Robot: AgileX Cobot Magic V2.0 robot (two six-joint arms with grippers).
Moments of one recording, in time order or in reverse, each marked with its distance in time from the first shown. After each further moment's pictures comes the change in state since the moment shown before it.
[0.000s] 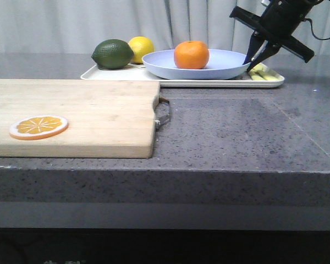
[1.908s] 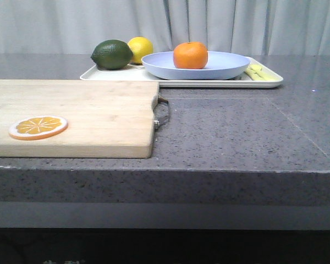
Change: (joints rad) left arm 0.000 0.000 0.002 0.000 -0.005 0.000; right arm 0.002 -1.383 1.250 -0.129 -0.217 -0.643
